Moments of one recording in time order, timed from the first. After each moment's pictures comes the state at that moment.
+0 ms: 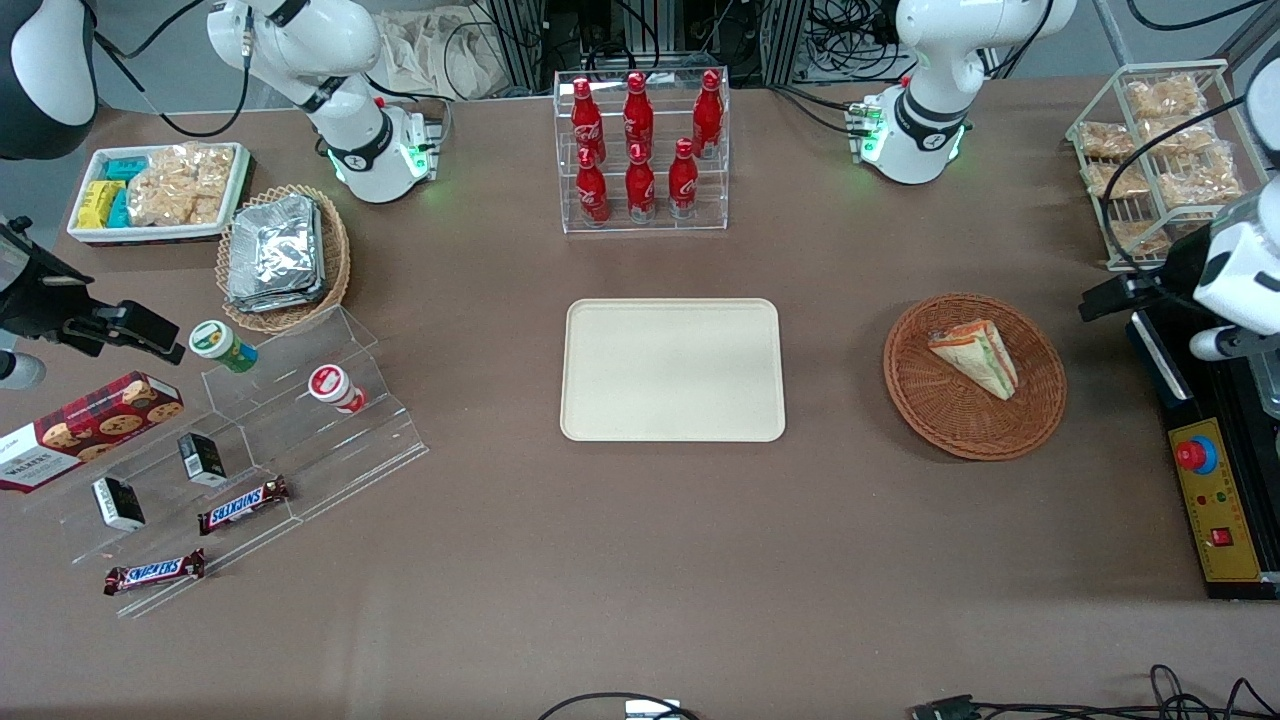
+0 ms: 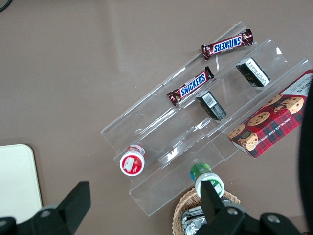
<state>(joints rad) 0.07 -0.03 -0.01 -1.86 0.00 1.72 -0.18</state>
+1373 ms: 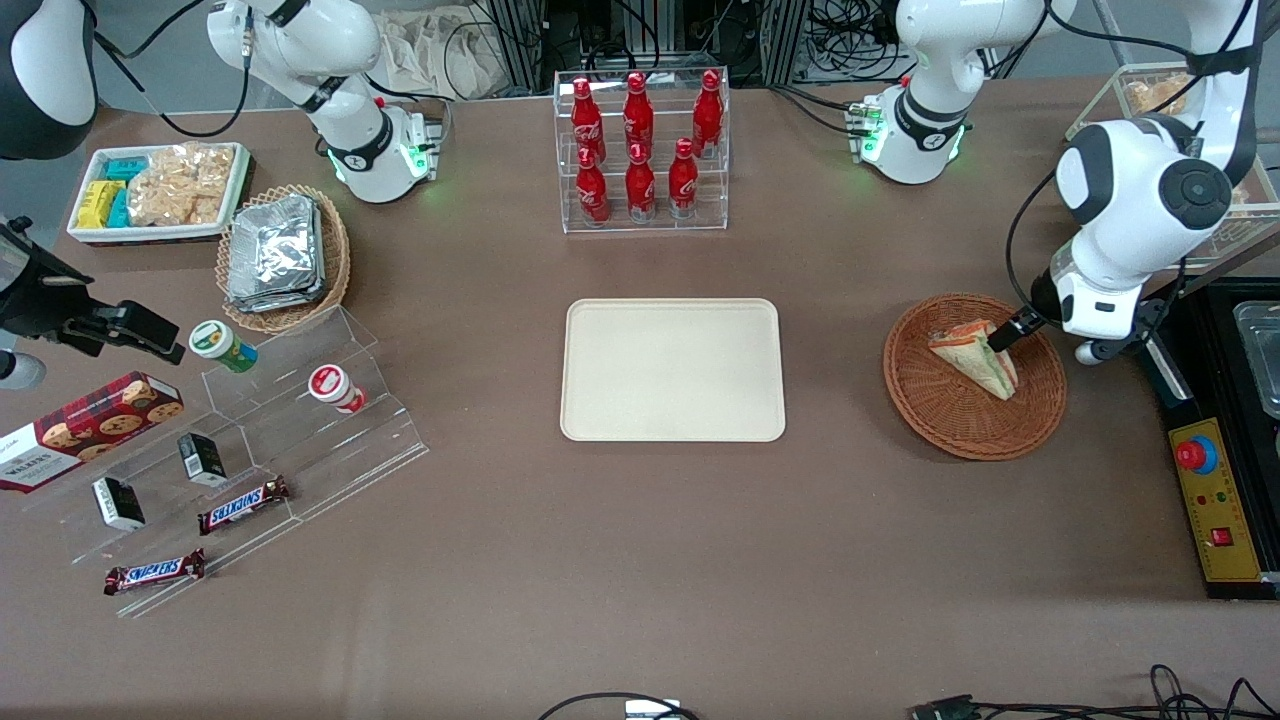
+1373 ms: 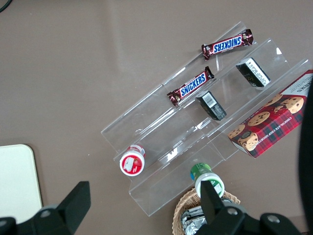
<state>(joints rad) 0.07 -0.11 -0.02 -2.49 0.00 2.38 -0.55</state>
